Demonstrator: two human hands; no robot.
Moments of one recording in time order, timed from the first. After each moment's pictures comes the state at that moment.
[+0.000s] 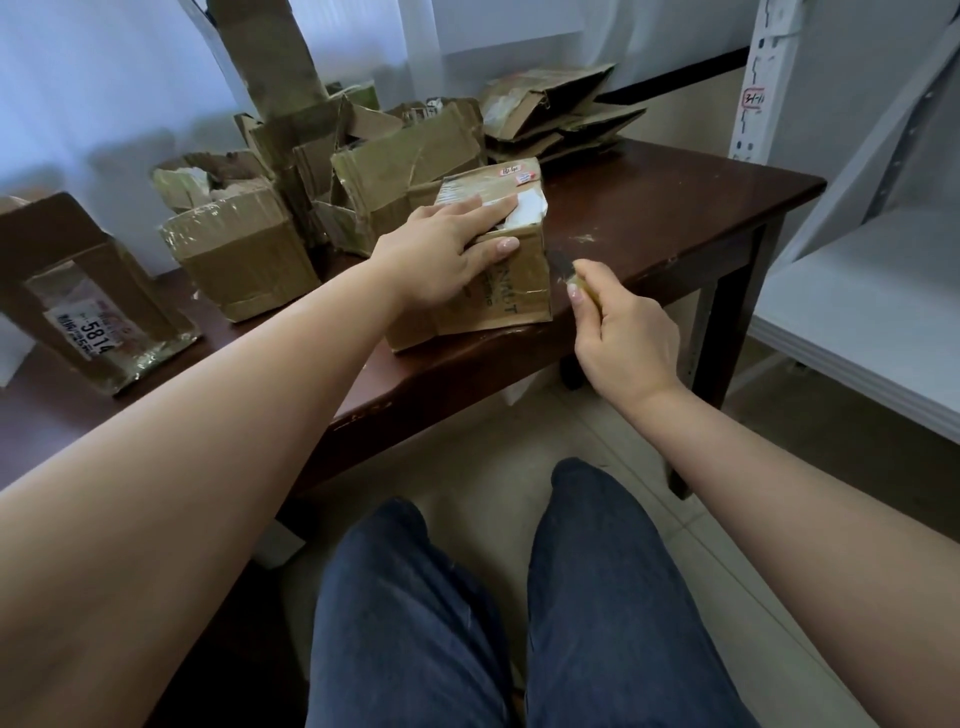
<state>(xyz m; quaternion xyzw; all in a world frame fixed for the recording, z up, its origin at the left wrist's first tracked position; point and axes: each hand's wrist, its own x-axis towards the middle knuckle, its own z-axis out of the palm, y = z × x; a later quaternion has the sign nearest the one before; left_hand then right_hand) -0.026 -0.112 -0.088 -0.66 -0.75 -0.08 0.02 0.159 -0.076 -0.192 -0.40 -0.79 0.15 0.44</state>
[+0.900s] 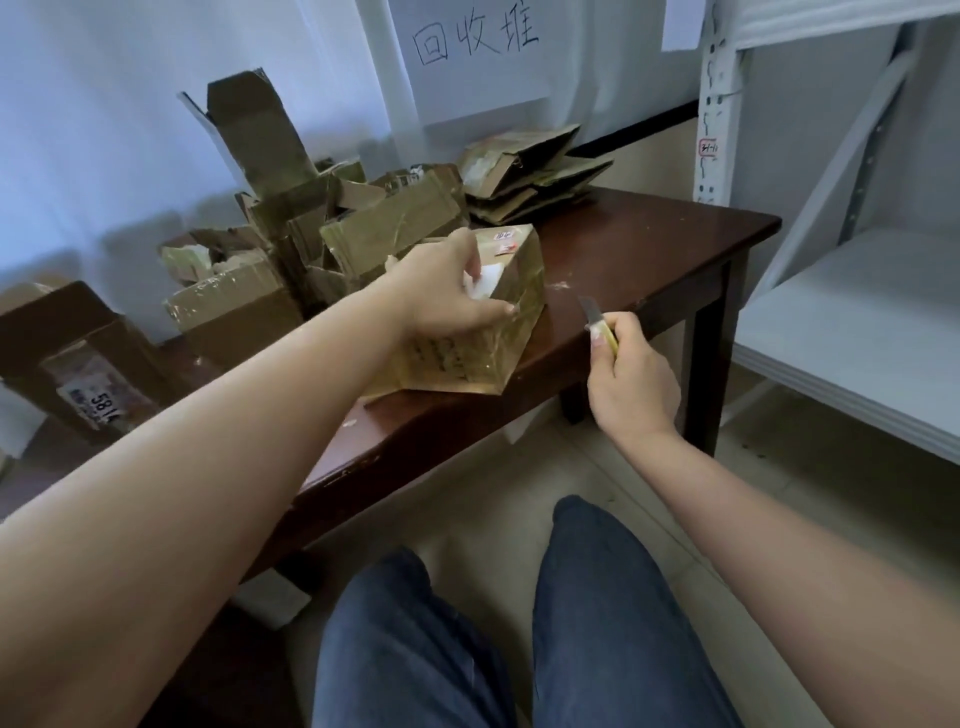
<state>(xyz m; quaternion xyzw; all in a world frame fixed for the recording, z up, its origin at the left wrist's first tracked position) 0.004 -0.104 -0.060 -0.66 -0.74 -0.10 0.01 0.176 -0.062 -0.204 -0.51 -0.70 0.21 0.45</state>
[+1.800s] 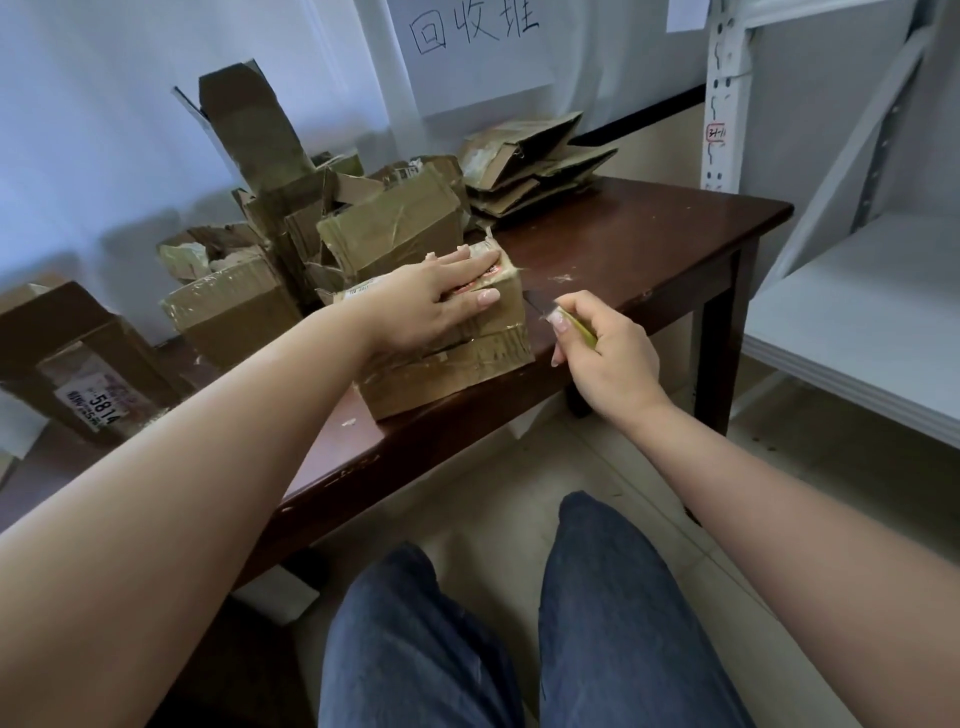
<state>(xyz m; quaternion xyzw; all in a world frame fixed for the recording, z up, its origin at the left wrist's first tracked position) -0.014 -0.113 -0.070 -0.72 -0.68 -0.08 -0.08 0.165 -0.048 -0.193 -0.37 -0.75 0.26 0.47</state>
